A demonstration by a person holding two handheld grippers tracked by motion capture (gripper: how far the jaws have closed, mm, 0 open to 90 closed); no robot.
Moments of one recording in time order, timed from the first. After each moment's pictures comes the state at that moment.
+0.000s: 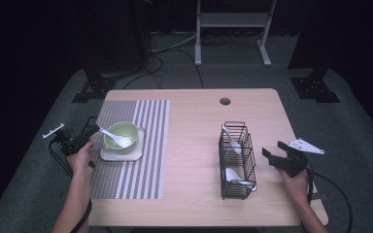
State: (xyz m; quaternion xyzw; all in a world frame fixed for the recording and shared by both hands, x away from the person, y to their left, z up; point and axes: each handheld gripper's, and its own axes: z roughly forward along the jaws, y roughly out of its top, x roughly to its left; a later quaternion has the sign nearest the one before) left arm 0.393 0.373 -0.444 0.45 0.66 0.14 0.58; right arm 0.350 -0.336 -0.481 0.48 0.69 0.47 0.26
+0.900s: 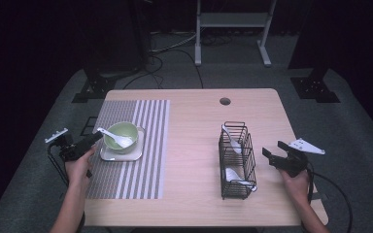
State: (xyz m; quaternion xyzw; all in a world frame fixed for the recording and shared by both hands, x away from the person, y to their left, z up) left arm 0.369 0.364 -0.439 0.53 0.63 0.17 0.55; right arm 0.350 -0.337 -0.481 0.48 0.69 0.48 0.26
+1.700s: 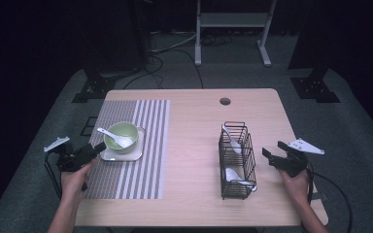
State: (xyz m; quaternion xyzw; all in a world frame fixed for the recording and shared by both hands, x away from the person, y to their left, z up) left arm 0.331 0.351 -0.429 0.59 0.59 0.17 0.52; right arm 0.350 -0.336 -0.481 0.48 0.69 0.47 0.26
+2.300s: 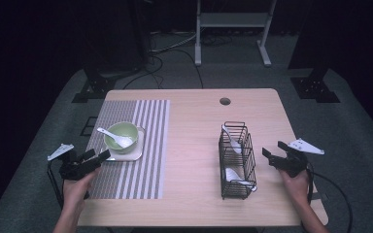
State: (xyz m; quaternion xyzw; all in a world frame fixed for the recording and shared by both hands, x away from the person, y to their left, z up) left arm 0.309 0.336 -0.433 0.61 0.57 0.17 0.53; right arm 0.349 -0.336 -0.481 0.48 0.69 0.47 0.26
